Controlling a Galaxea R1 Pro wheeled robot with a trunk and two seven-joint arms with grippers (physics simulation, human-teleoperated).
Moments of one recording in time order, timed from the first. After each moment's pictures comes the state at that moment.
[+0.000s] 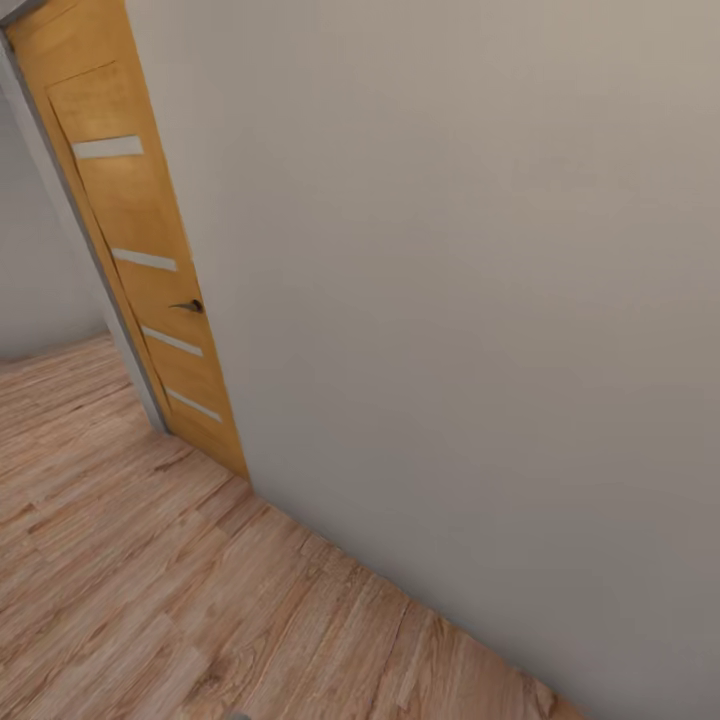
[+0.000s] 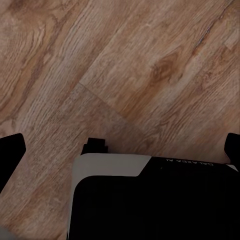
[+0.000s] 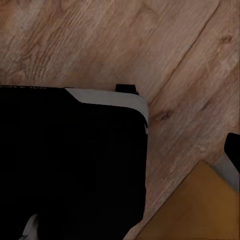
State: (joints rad) left arm -0.43 0.02 0.01 -0.01 0.13 0.02 -0.04; right arm -0.24 0.07 0.87 0.03 -0.81 -0.11 -0.10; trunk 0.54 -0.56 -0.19
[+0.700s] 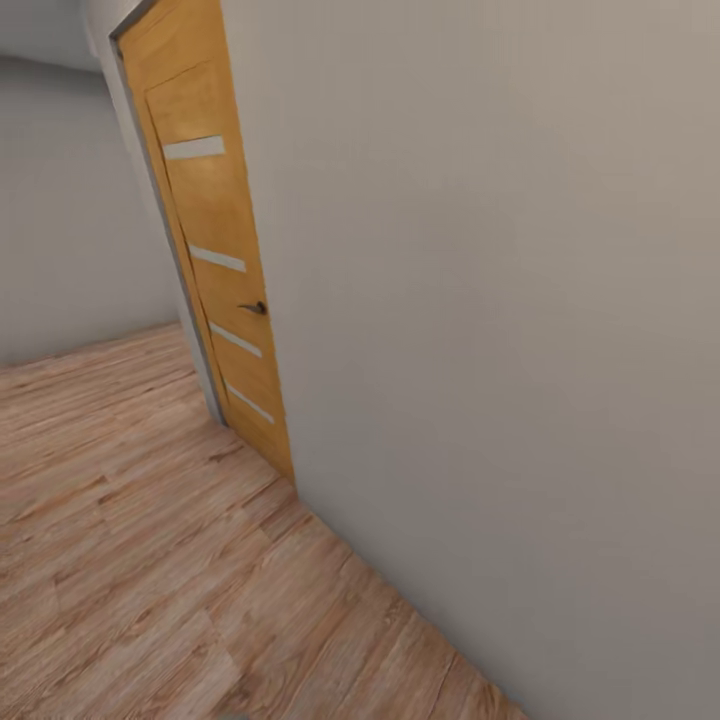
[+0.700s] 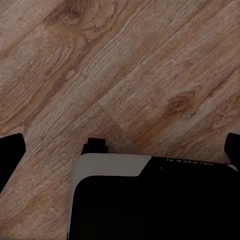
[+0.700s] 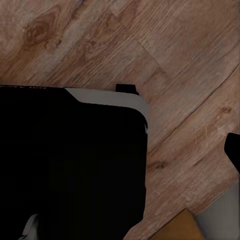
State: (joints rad) left arm -0.43 0.02 0.01 -0.01 0.13 0.02 -0.04; right arm -0.24 0.07 0.87 0.03 -0.81 -0.11 -0.10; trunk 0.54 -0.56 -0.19
